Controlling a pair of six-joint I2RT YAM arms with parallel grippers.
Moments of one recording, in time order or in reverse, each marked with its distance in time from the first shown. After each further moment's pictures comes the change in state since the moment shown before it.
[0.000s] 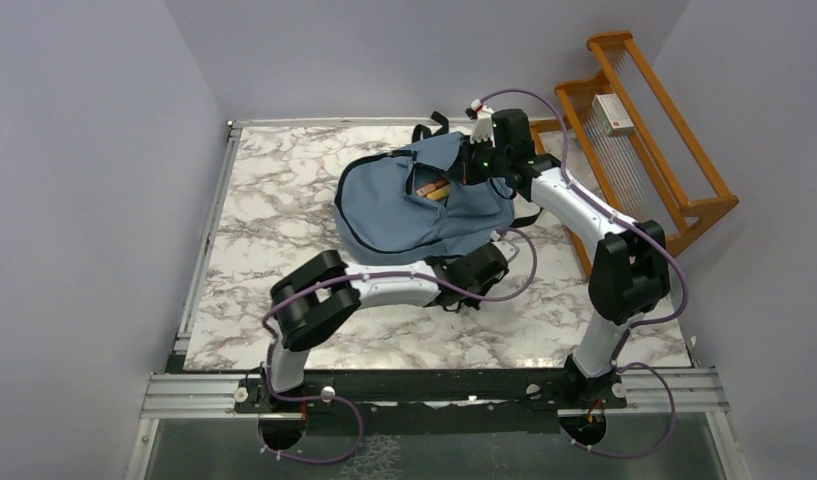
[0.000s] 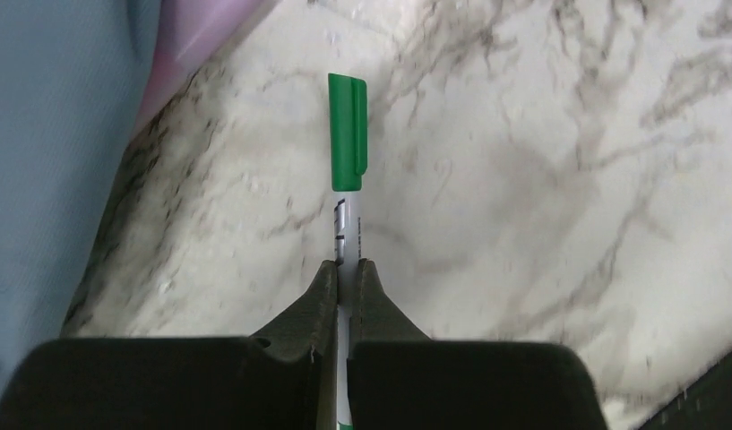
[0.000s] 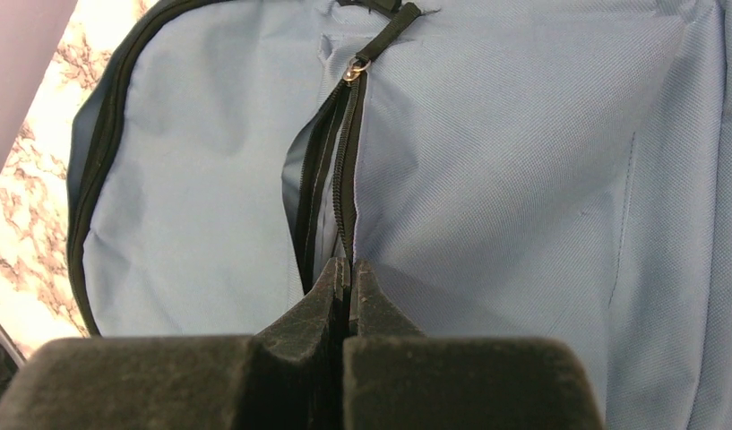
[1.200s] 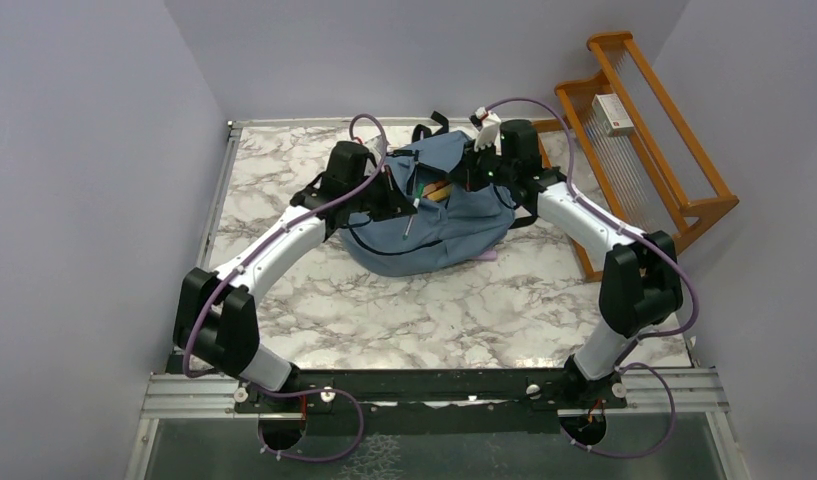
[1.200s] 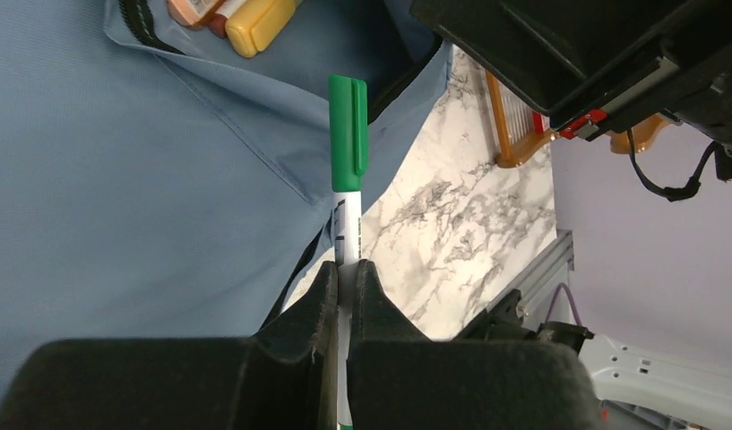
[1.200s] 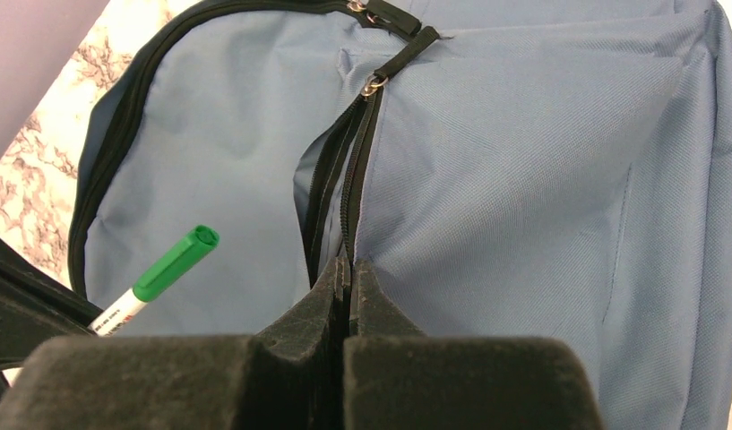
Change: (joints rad) left arm 0.666 -0.490 -0.138 -0.057 0.587 -0.361; right arm -0.002 -0.090 -0.166 0.192 -0.031 -0.040
